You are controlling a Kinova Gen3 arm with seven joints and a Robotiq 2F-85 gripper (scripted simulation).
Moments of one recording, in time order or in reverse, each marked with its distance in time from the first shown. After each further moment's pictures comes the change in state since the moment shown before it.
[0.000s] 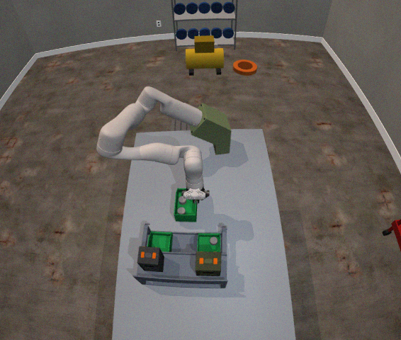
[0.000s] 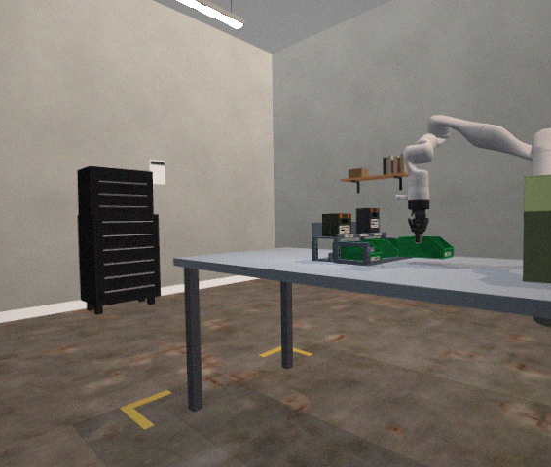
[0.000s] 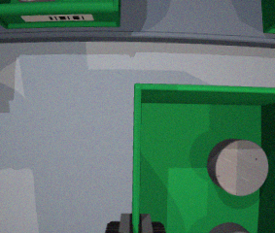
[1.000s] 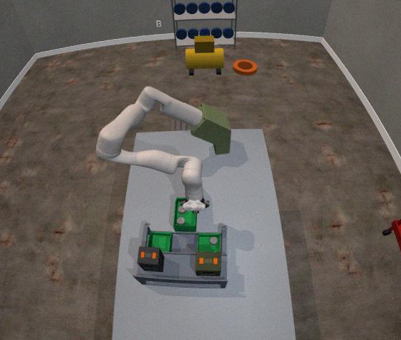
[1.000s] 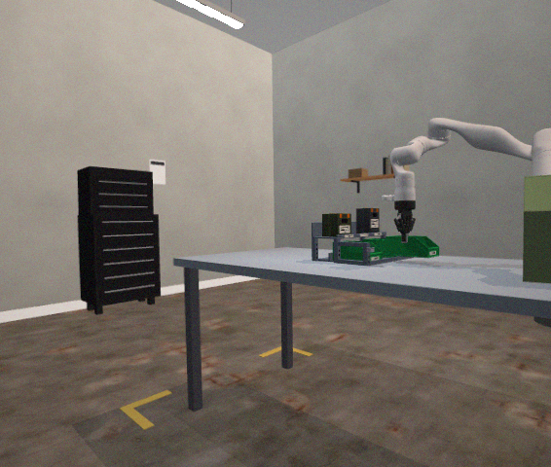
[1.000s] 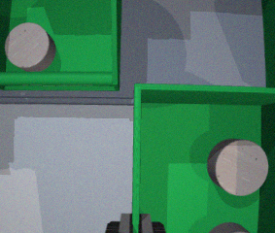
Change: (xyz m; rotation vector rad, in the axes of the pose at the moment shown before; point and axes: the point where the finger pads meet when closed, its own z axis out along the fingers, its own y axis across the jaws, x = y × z) arm 0.054 -0.001 -0.001 0.000 0.000 0.001
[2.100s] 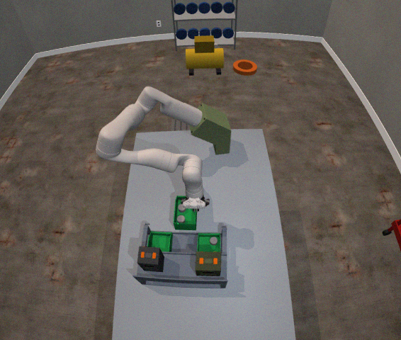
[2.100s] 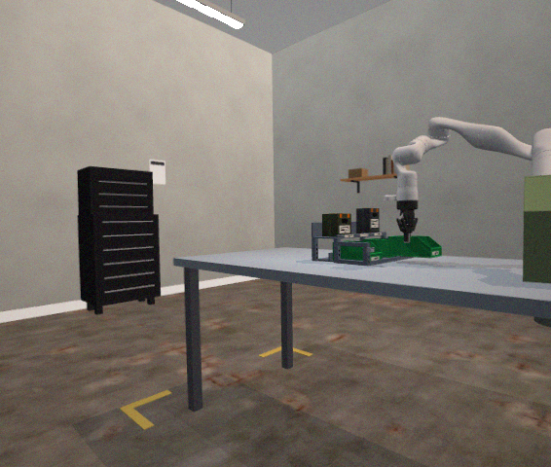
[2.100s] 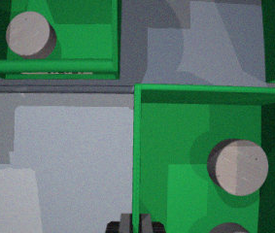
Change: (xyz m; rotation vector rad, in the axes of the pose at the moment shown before) arm -0.009 0.000 0.000 0.000 0.000 0.000
